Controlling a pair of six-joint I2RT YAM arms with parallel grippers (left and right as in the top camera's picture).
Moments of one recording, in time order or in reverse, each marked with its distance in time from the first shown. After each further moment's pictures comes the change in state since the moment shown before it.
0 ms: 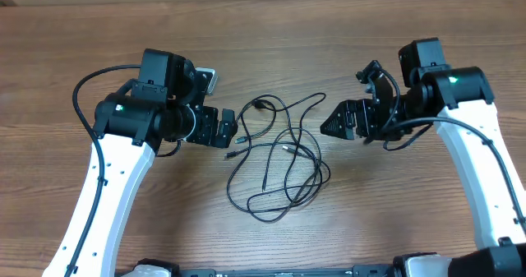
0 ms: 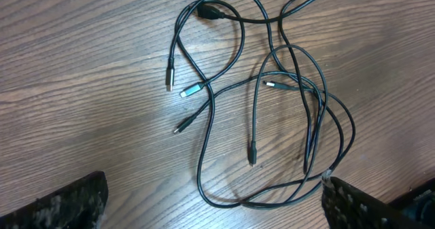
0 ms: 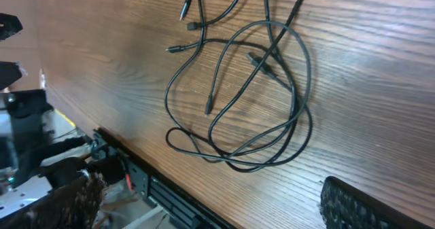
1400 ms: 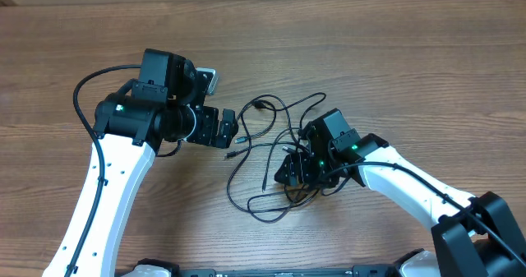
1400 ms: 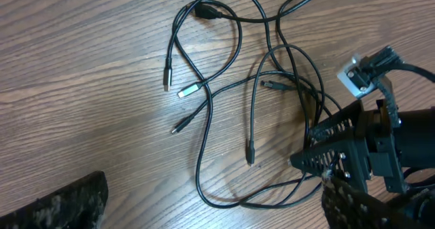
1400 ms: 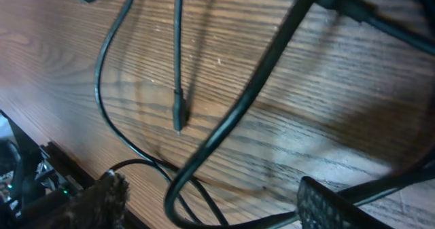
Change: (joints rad) left arm 0.000 0.000 0.000 0.000 0.006 0.000; right arm 0.401 0.042 -0.607 0.797 0.105 0.520
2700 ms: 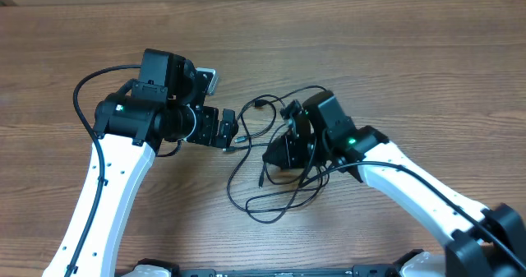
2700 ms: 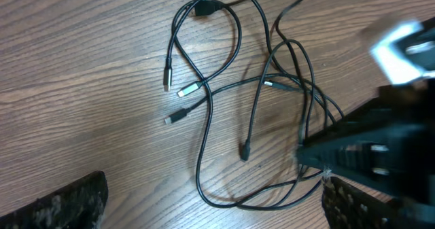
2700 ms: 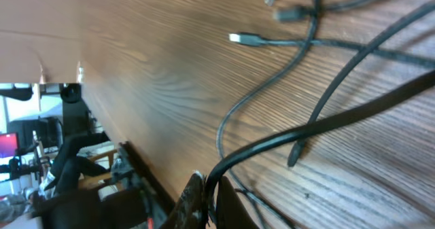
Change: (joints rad) left arm 0.000 0.000 0.000 0.000 0.000 0.000; right arm 0.040 -0.045 0.142 0.105 -0.114 0.024
